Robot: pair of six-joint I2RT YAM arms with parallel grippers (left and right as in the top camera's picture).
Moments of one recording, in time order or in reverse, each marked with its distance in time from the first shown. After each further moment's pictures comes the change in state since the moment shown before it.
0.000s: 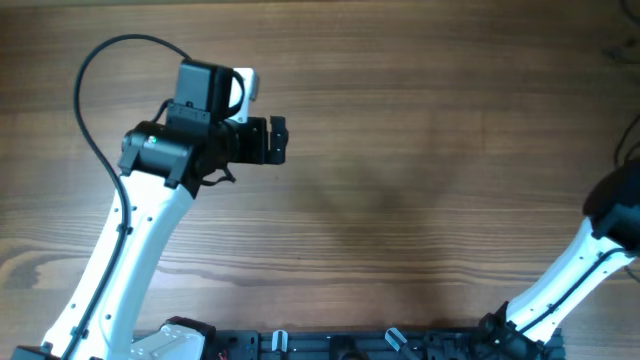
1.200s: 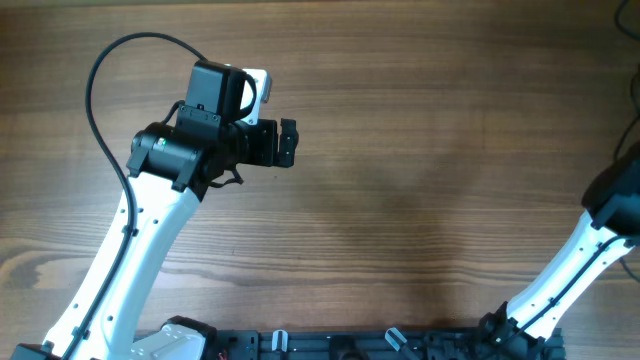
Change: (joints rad) left arm -0.037 0.000 0.000 0.018 0.000 0.004; right arm 0.018 0.111 0.015 -0.080 0.269 -0.040
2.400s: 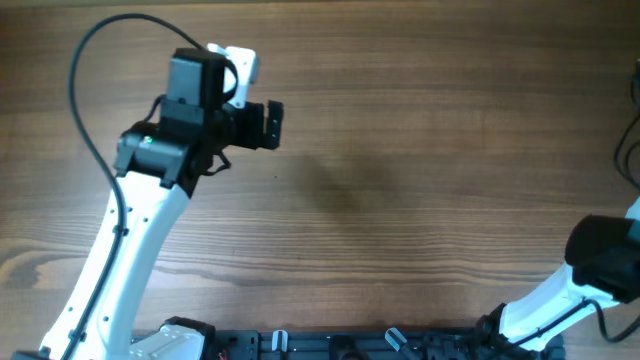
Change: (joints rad) left arm 0.067 -0.007 0.000 0.137 -0.053 0.134; right arm 0.150 -0.515 0.035 -1.184 0.119 0.639
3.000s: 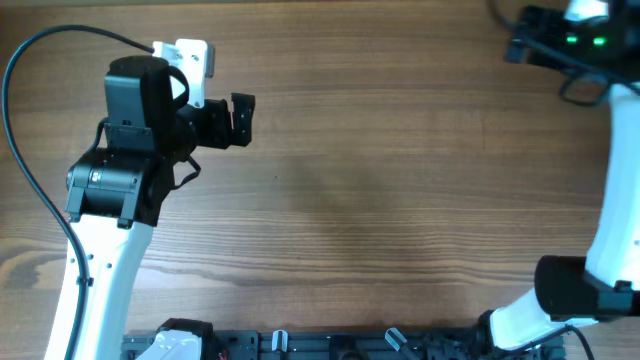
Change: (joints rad) left arm 0.118 -0.145 0.000 0.021 0.068 0.002; right arm 0.426 -0.163 0.000 0.140 -0.427 -0.481
